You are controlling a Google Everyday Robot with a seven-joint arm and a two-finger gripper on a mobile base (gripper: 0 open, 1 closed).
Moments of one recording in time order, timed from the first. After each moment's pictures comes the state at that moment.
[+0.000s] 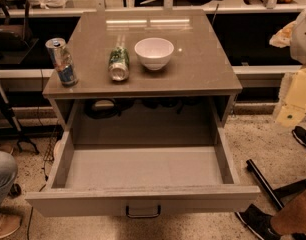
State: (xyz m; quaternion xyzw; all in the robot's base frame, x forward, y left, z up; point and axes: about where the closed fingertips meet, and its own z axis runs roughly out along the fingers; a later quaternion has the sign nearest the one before) arm 0.438 -0.216 0.979 -0.60 0.78 -0.04 0.16
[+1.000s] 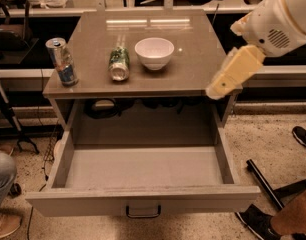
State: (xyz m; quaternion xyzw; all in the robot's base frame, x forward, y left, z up) arm 0.508 -0.145 0.982 -0.54 0.78 0.07 0.31
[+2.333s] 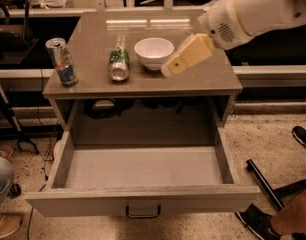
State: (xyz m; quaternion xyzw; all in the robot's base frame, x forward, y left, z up) arm 0.568 -0.070 0.983 -0.48 0.77 0.15 0.40
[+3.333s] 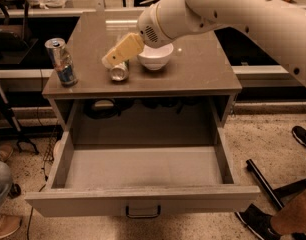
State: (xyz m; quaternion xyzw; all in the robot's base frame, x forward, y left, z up) arm 0.641 0.066 0.957 -0.47 0.74 0.20 0.44
